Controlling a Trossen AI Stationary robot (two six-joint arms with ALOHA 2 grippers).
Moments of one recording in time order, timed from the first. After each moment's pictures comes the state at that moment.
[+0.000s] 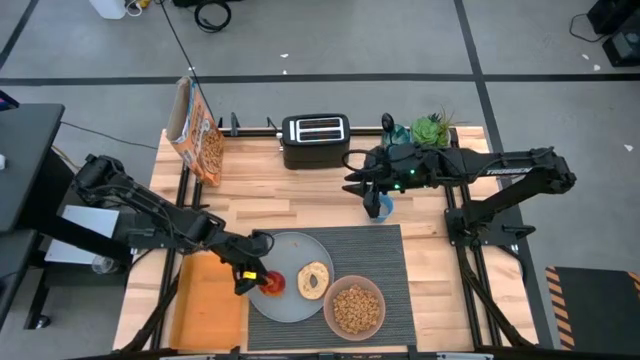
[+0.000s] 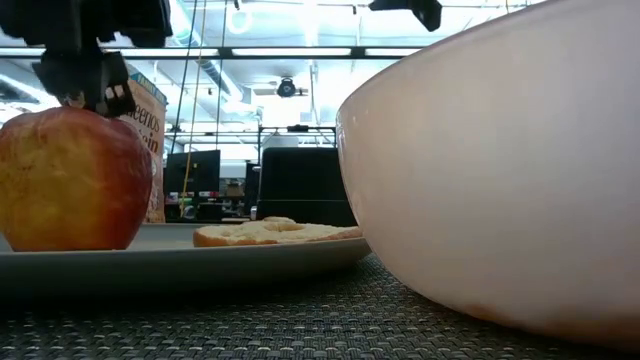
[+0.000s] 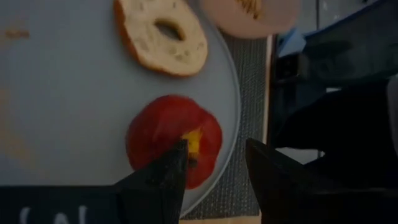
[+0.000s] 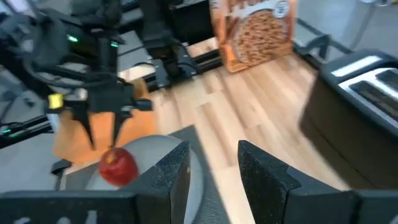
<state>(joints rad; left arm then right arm) -0.45 1.20 0.68 -0.21 0.09 -0.82 0.02 1.25 1.24 -0.45 0.14 0.34</state>
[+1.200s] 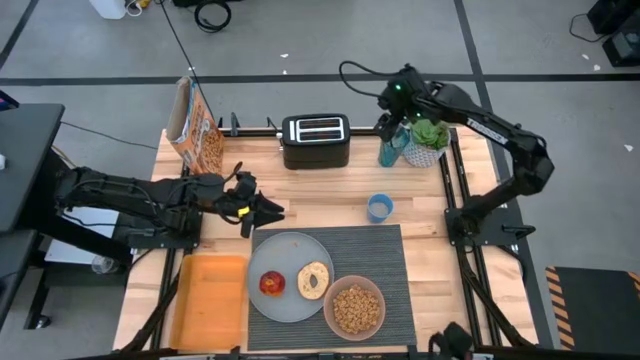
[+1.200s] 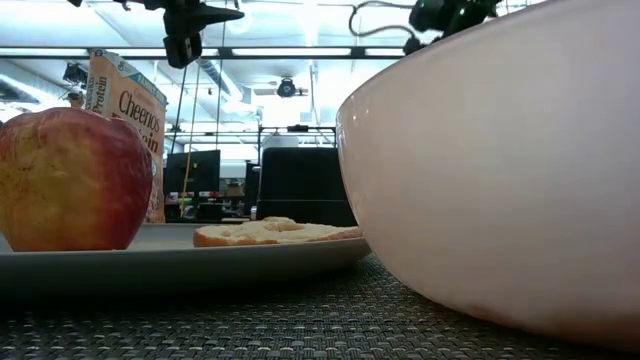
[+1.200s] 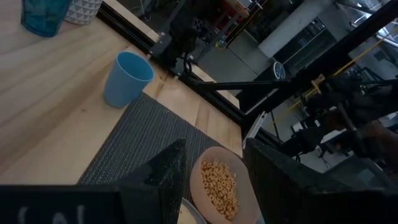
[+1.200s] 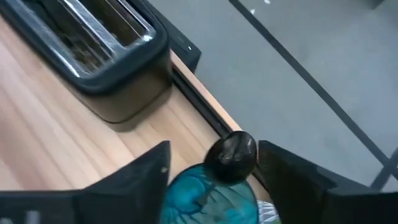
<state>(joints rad) -0.08 0.92 0.68 0.03 -0.02 -0.71 -0.71 1.45 1.46 -0.91 0.14 -0.08</state>
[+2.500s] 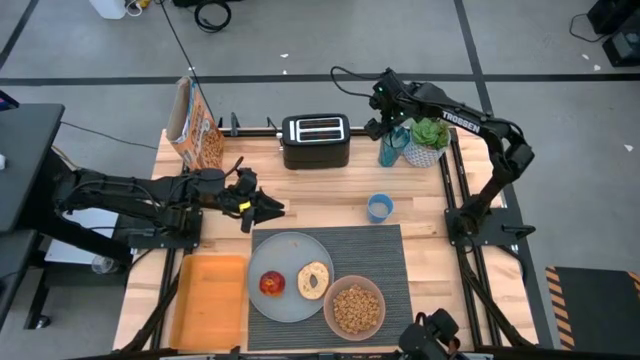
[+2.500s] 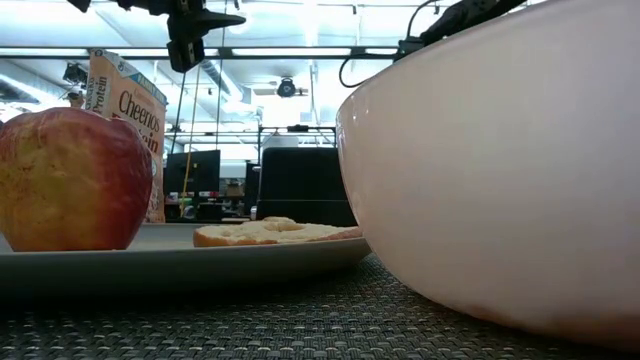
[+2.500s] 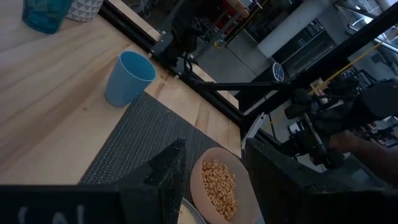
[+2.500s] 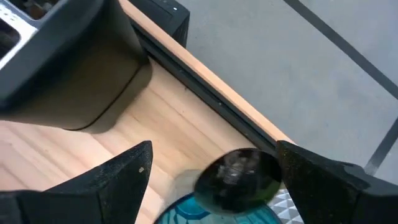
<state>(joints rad) -0.02 0.92 0.68 0.03 0.05 -0.72 -0.77 1.63 1.45 -0.88 0.13 0.06</state>
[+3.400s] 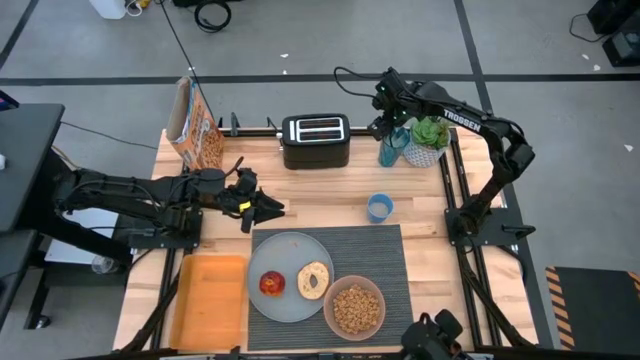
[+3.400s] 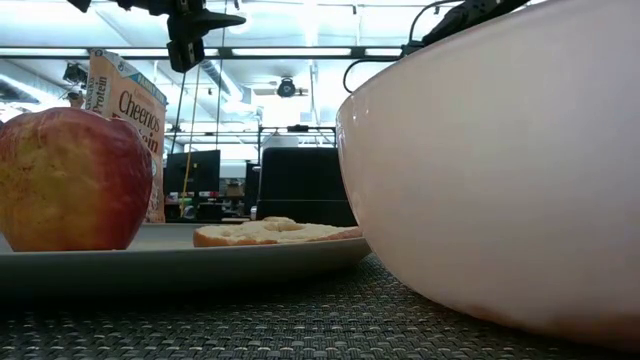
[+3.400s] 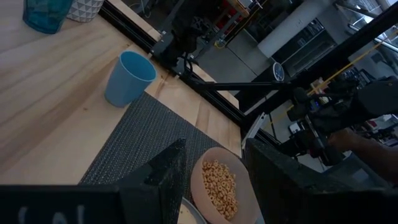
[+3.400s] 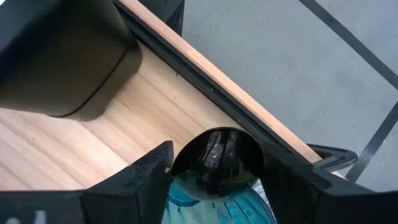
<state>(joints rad) -0.02 0.92 0.68 0.02 0.05 -0.72 -0.79 1.63 1.45 -0.92 0.13 0.05</state>
